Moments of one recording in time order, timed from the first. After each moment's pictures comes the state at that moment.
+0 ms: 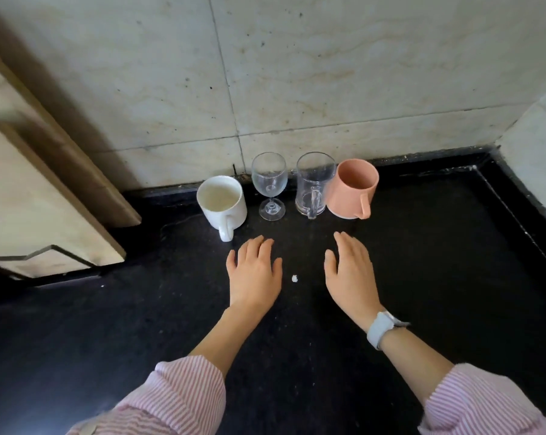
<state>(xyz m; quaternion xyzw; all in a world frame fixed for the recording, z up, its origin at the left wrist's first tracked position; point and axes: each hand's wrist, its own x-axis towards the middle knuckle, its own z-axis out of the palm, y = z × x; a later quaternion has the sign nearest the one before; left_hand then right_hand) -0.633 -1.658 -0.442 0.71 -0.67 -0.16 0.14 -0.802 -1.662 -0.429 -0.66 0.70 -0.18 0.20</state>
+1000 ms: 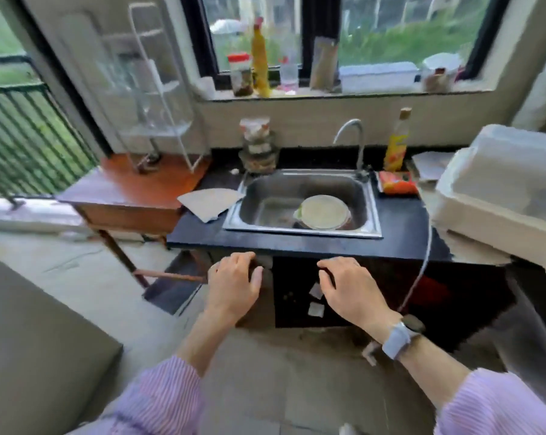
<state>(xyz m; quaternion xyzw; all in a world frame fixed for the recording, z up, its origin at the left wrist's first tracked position) -0.485 -0.716 -0.271 0.97 0.13 0.12 0.16 -0.428 -0.924 -0.270 -0.93 -0.25 -0.03 0.27</state>
